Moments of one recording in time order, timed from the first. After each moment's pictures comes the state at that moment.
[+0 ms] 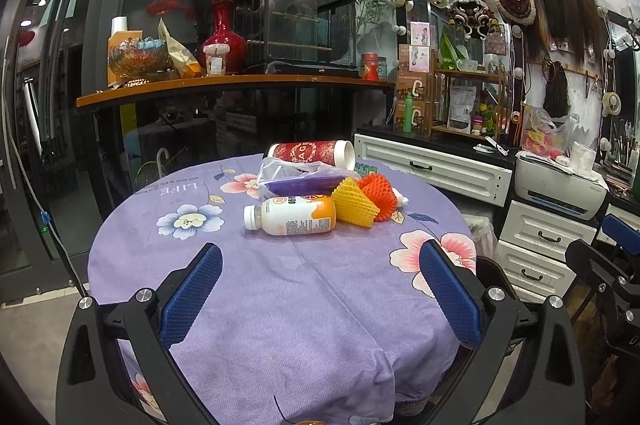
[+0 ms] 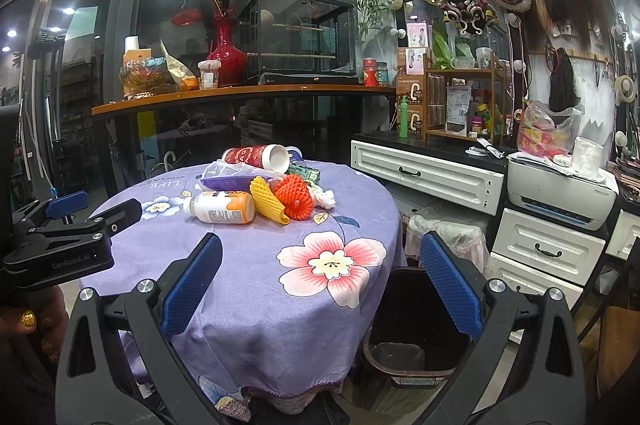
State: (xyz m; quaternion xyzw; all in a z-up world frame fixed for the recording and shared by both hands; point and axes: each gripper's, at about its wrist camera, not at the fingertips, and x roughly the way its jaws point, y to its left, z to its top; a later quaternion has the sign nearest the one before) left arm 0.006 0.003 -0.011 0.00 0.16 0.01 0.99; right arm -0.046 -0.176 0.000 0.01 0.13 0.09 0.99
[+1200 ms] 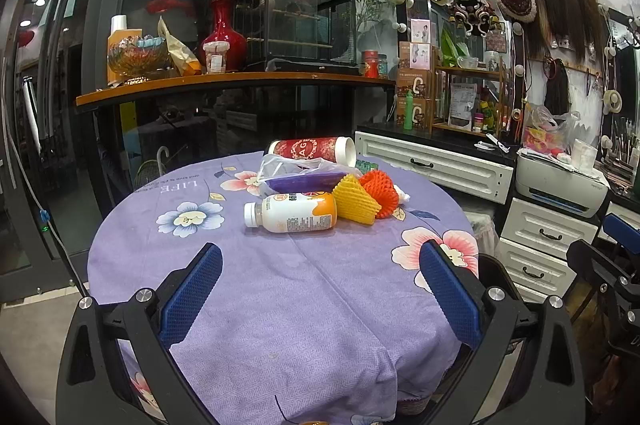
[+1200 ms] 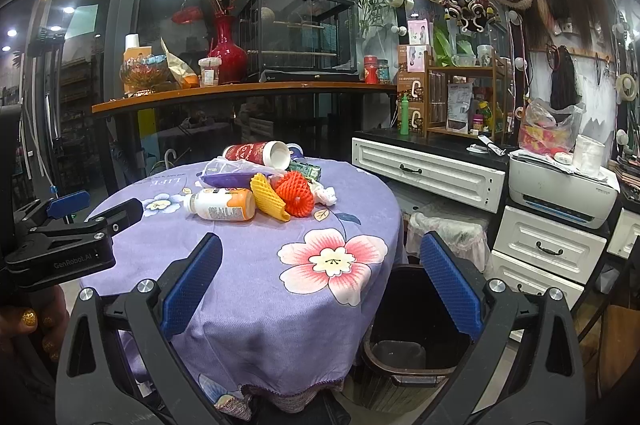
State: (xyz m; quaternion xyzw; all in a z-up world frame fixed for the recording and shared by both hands) left arm 0.007 0.004 -0.014 0.00 0.17 0.01 0.99; right arm -0.043 -0.177 -0.003 0.01 0.13 0.09 0.99
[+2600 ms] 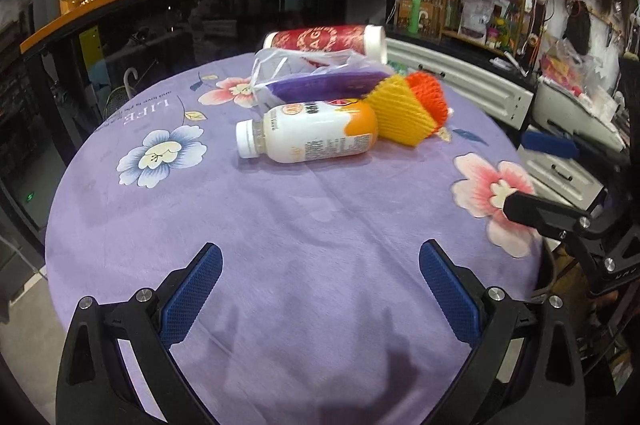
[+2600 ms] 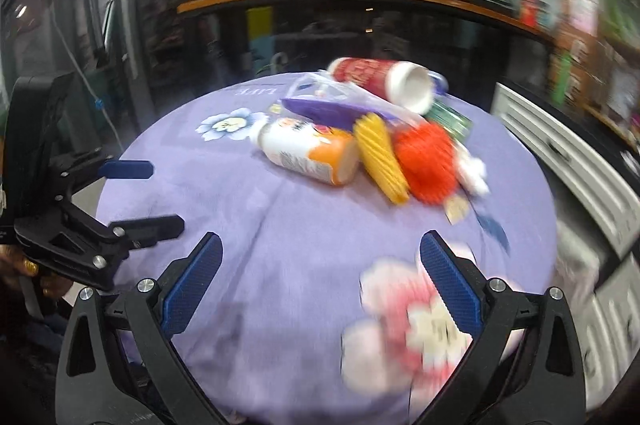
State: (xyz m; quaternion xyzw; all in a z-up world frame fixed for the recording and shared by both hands) left arm 0.126 0.063 -0.058 0.01 0.36 -0.03 0.93; right arm 0.155 -0.083 -0.035 -0.10 0.28 0.35 0.89
